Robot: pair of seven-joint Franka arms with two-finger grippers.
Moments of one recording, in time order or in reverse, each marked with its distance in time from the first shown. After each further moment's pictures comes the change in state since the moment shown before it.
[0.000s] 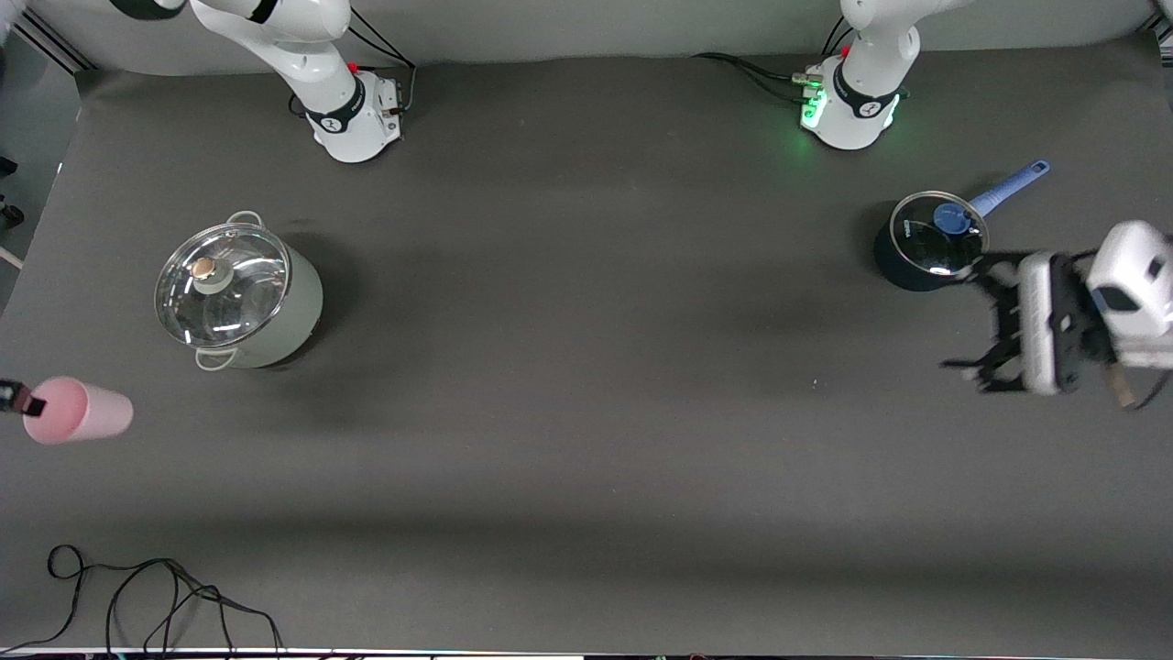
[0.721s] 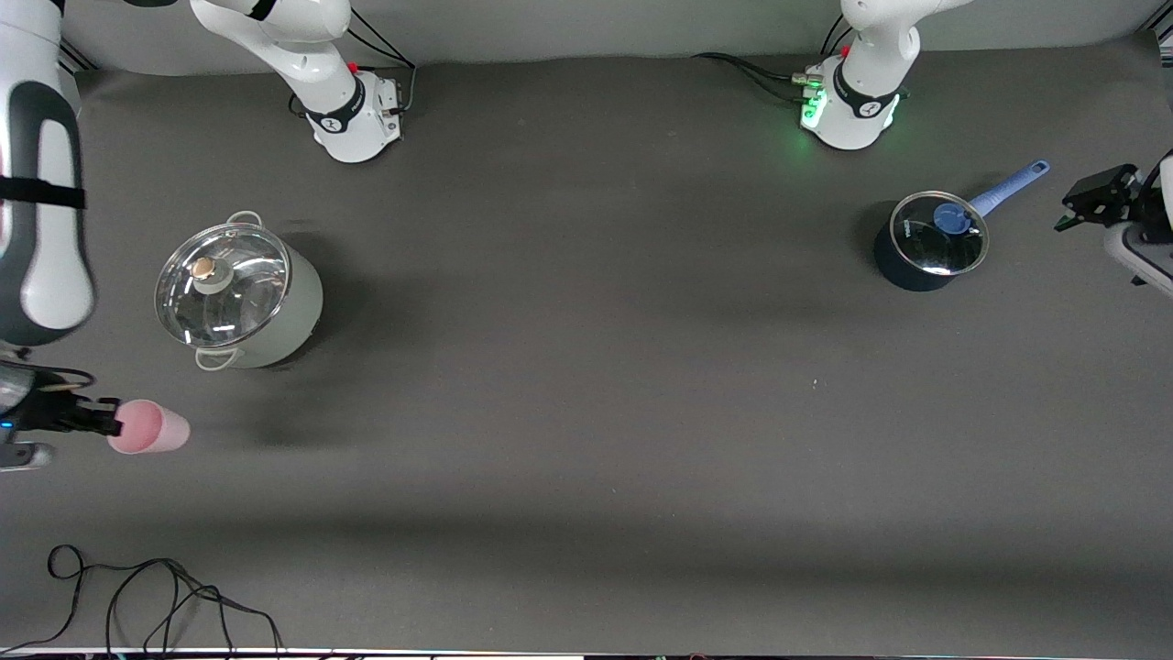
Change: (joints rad) left arm 0.002 -0.162 -0.005 -0.008 0.367 -0.076 -0.820; right arm 0.023 -0.007 0.000 -0.483 -0.014 0.584 -0.119
